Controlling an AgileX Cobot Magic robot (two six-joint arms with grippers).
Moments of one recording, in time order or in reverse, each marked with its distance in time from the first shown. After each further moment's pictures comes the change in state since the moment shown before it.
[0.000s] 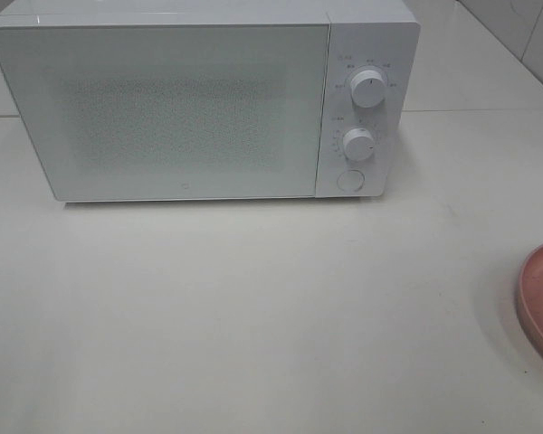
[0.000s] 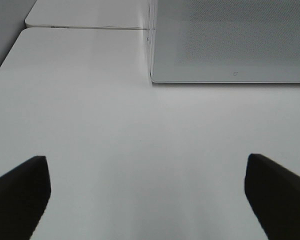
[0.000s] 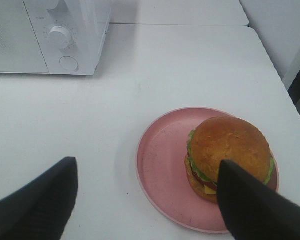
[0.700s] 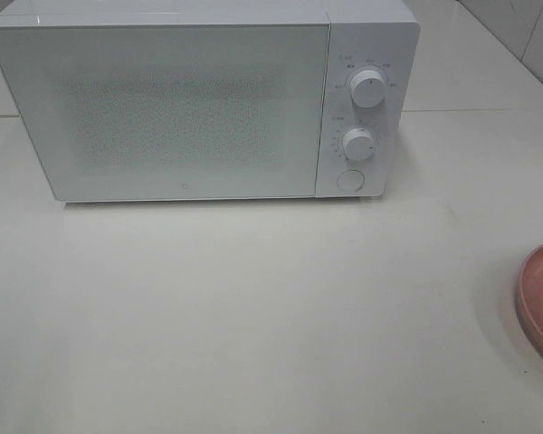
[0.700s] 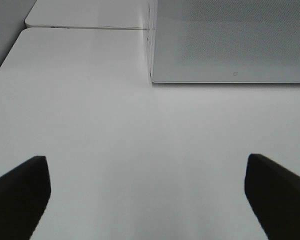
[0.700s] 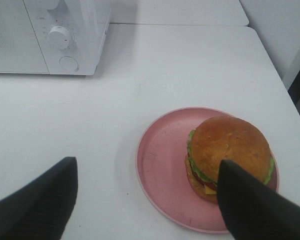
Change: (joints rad) left arm 0.000 -0.001 0.000 0.000 0.000 0.000; right arm 0.000 0.000 0.000 0.000 0.000 0.000
